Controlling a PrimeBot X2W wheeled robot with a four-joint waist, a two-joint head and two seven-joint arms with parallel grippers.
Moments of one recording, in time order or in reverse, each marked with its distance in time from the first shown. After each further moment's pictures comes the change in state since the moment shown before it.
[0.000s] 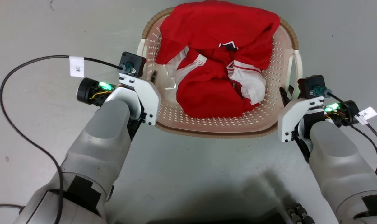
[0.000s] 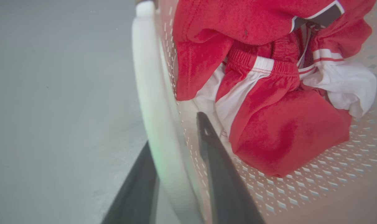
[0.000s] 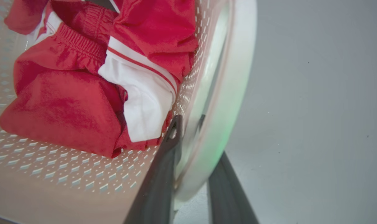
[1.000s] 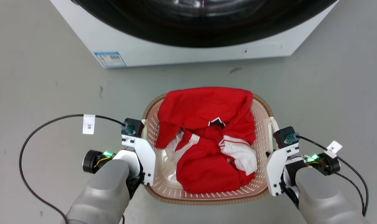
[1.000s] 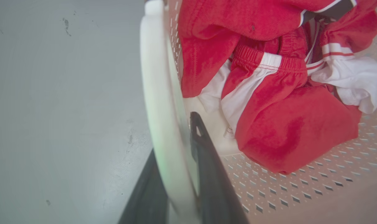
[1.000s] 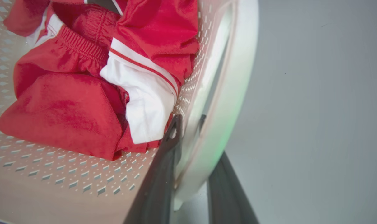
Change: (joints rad) left arm 0.264 0.026 -0.169 -0.026 -0.248 0.007 0.180; right arm 0.193 -0.007 0.384 -0.007 0.296 -0.002 0.203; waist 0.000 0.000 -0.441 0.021
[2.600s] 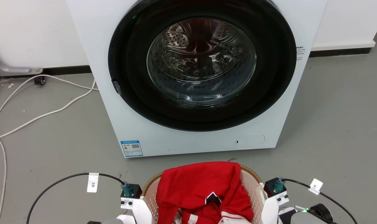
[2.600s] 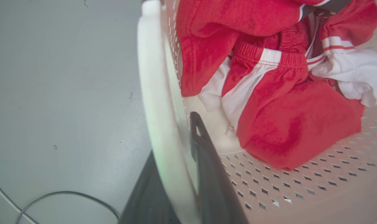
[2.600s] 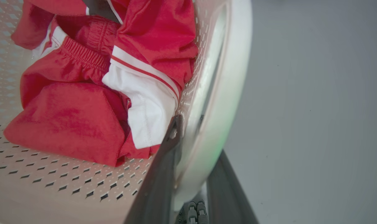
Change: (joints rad) left arm 0.269 0.049 -0.232 -0.046 -0.336 0.002 0.194; right arm 0.182 -0.045 0.489 -0.047 0.480 0.000 0.238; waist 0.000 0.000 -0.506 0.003
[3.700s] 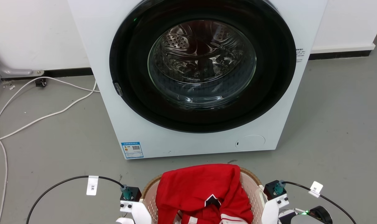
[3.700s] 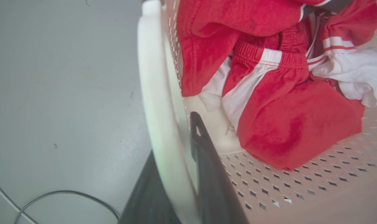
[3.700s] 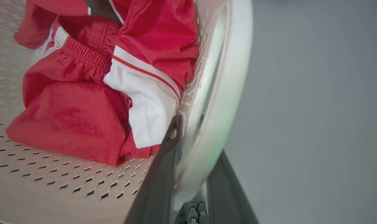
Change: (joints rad) left arm -0.002 0.000 -0.080 0.023 -0.078 -0.002 -0.030; right arm -0.012 -0.005 0.147 0.022 0.142 0.000 -0.038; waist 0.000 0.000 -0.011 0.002
